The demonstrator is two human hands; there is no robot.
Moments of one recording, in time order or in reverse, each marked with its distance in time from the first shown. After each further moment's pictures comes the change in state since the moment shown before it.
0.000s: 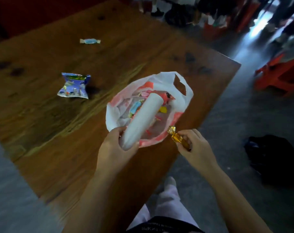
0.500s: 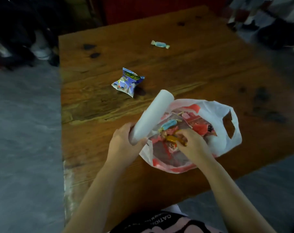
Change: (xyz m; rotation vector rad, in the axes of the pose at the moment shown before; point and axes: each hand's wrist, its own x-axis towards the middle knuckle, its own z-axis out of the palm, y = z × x) left_hand 0.032 0.018 -0.004 0.056 0.308 -0.366; right_hand 0.147 -0.012 0.050 -0.094 -0.507 -0.338
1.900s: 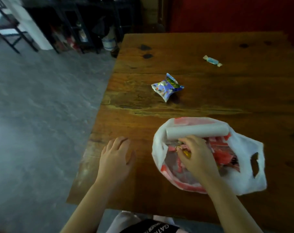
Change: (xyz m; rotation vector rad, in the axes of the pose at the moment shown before) left_hand -0.073 -0.029 -0.005 0.474 0.260 -0.130; right_hand 0.012 -0.029 -0.010 -0.052 -0.041 -0.460
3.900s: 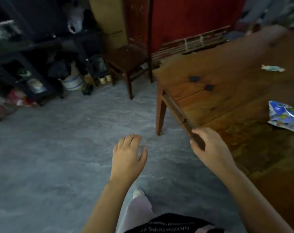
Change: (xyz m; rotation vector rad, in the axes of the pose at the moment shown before) left_hand 0.449 -0.454 -0.110 -0.173 -0.089 0.526; right_hand 0.415 -0.328 0.251 -0.147 0.294 0.506
